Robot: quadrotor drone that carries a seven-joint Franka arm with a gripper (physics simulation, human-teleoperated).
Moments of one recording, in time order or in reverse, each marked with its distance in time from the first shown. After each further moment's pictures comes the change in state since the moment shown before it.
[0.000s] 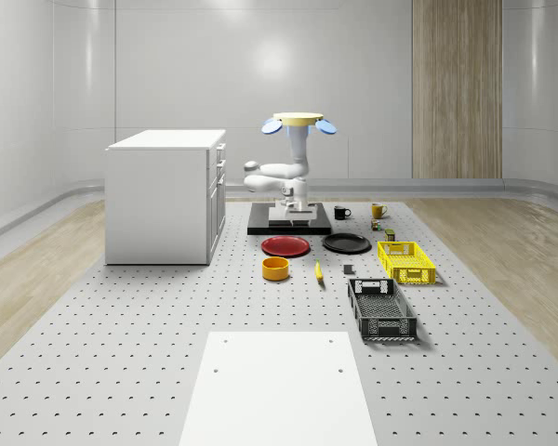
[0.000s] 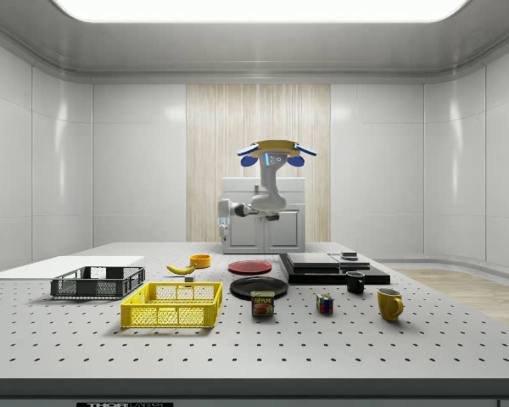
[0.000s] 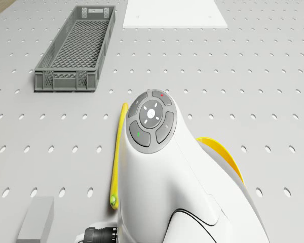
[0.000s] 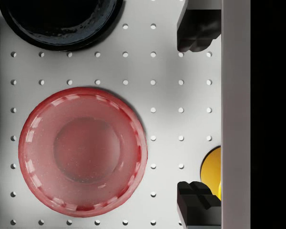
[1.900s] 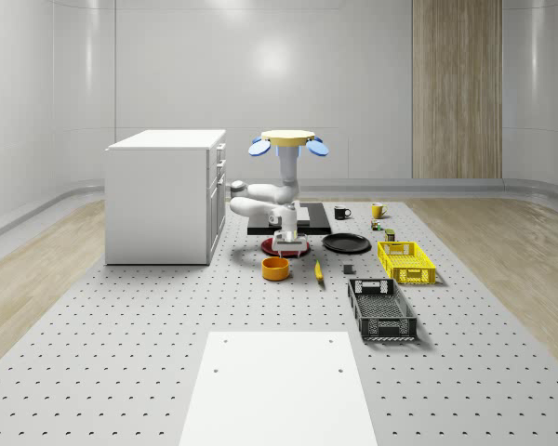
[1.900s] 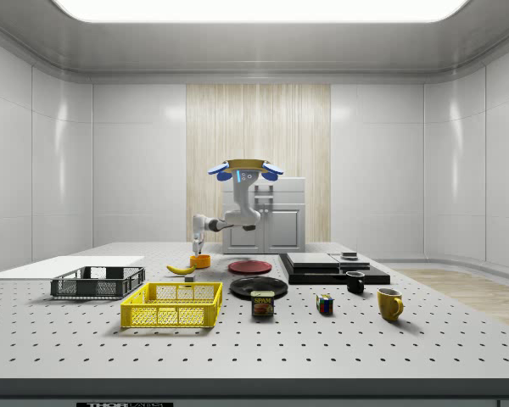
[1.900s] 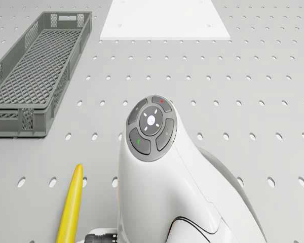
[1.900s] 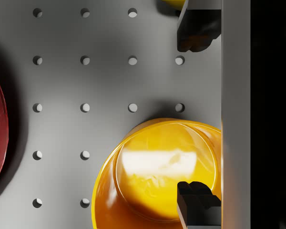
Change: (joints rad) arm -0.016 -0.057 -0.041 0.011 -0.024 0.068 0.008
